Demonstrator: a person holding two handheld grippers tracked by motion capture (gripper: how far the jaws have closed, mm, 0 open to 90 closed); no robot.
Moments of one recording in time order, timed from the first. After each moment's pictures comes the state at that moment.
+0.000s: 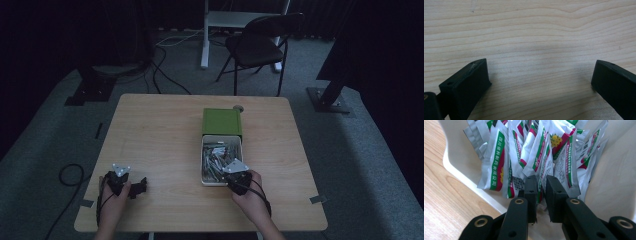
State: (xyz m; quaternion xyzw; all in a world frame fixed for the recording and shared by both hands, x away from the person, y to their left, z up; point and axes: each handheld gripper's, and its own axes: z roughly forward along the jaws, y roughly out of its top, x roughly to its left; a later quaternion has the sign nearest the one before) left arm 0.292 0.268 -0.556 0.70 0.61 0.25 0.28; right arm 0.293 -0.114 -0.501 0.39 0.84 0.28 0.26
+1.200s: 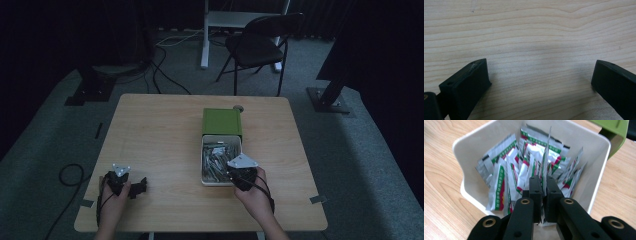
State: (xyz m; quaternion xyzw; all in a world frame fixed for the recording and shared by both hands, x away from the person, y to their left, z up) left arm 0.292 0.268 -0.556 0.70 0.61 0.25 0.28; right arm 0.292 -0.122 -0.469 0.40 0.81 0.35 0.26
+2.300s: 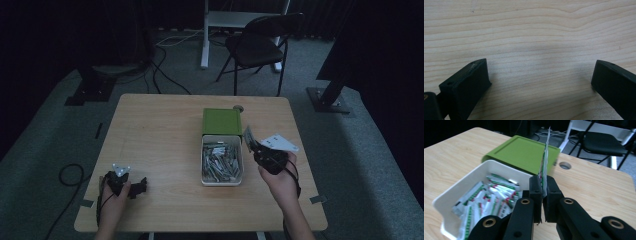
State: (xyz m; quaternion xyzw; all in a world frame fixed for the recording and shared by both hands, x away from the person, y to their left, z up) left arm 0.292 0.268 -0.556 0.70 0.61 0.25 0.27; right arm 0.305 -0.191 -0.405 0.44 0.73 0.42 0.30
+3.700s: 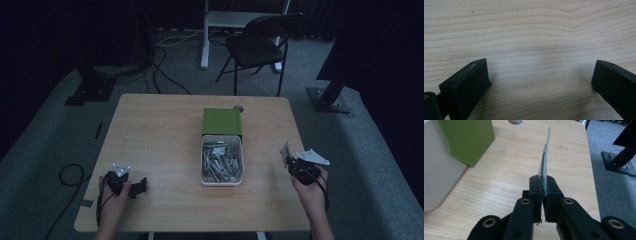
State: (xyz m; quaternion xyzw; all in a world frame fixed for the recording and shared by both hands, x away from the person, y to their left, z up) left arm 0.292 0.268 -0.556 0.70 0.61 0.25 0.27; right arm 0.305 -0.295 -0.478 0.54 0.70 0.34 0.31
